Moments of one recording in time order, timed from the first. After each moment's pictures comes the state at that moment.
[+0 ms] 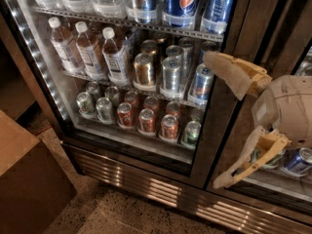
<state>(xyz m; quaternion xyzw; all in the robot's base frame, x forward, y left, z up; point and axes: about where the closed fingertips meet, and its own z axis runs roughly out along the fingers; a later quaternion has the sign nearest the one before) 0.340 -0.073 1.010 -0.55 0.46 0.40 0.57</state>
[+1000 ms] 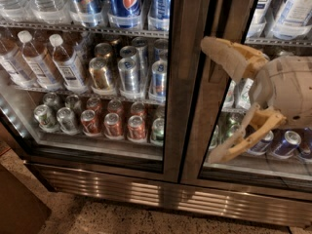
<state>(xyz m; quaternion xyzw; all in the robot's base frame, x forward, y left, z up) 0.361 -0.070 1.023 -0.54 0.48 0.40 0.56</state>
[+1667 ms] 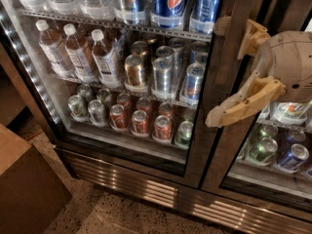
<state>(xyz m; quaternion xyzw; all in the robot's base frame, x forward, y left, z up) 0.391 -0.066 1.045 -0.52 0.50 0.41 0.56</state>
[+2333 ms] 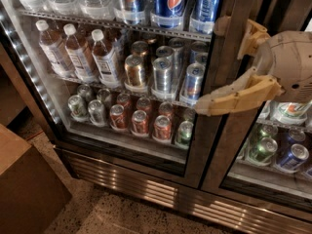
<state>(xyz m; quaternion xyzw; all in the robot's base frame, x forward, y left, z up) 0.391 -0.066 1.045 -0.52 0.50 0.41 0.56</state>
